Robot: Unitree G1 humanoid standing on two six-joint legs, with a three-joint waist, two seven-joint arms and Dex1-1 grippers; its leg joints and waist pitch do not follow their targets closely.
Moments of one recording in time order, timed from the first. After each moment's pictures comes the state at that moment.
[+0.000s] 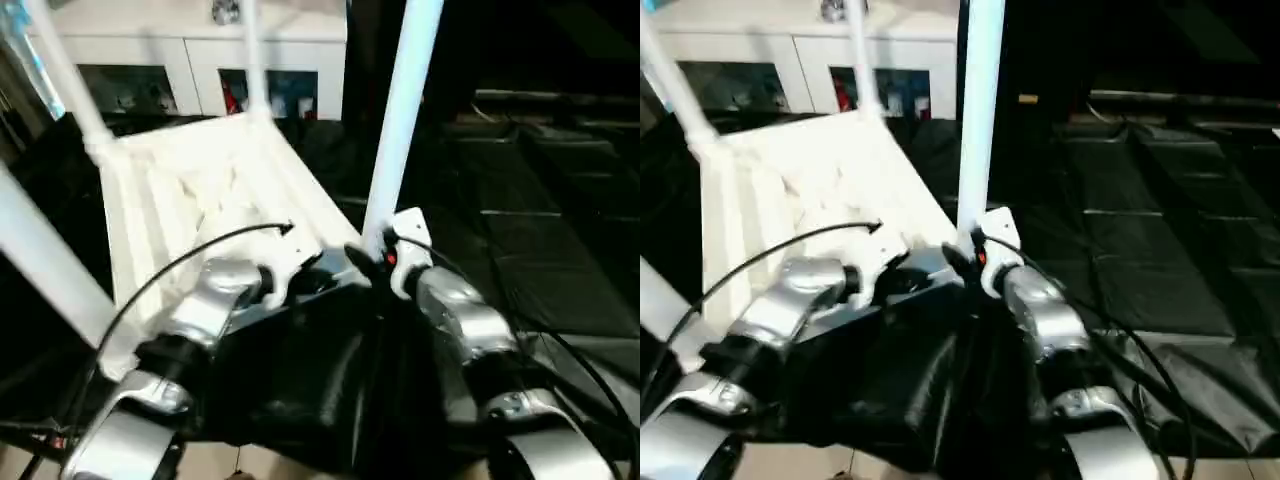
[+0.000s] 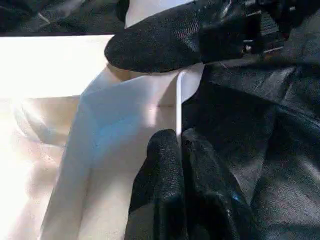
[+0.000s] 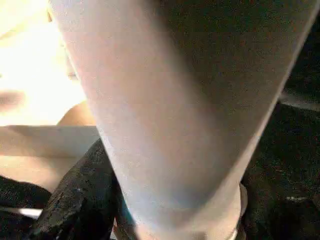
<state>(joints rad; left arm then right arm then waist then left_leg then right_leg) -0.61 0.20 -0.25 0.61 0.05 0.21 -0.86 -0.58 -0.06 0.04 0.71 0.07 0.14 0.42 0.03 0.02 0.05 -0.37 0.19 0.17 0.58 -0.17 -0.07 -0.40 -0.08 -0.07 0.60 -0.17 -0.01</state>
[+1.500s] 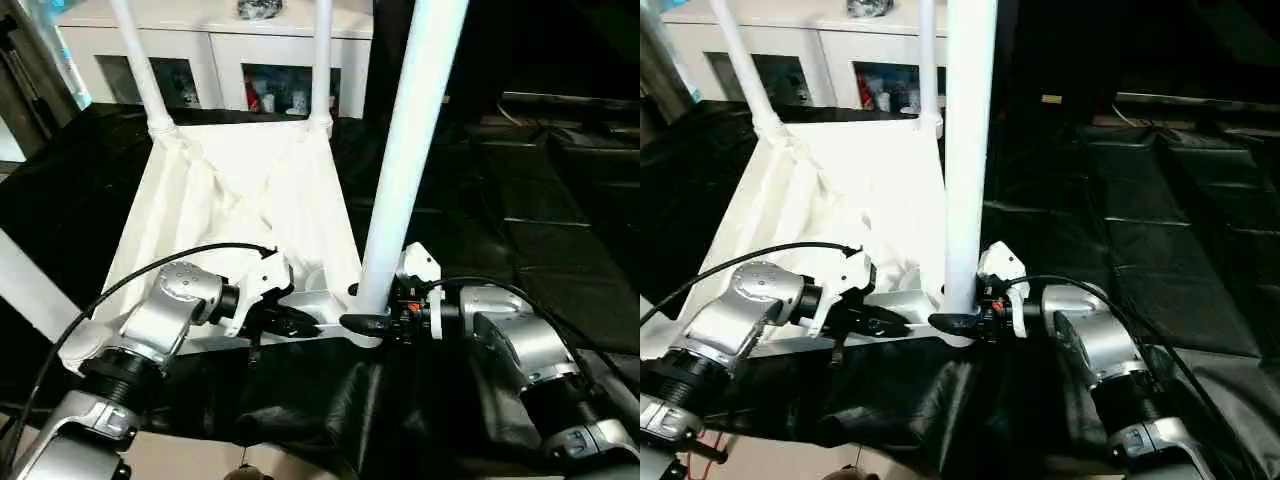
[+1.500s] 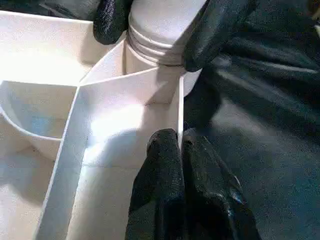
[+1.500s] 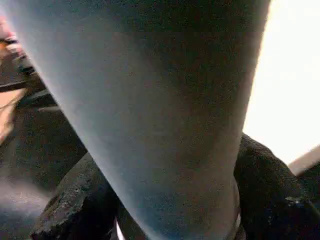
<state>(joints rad) -0.51 0.38 -0.29 0.44 -0.04 0.22 -1.27 -0.42 -0.31 0.19 0.40 0.18 0.25 1.10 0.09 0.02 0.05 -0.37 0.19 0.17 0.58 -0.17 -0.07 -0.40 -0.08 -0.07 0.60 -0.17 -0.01</state>
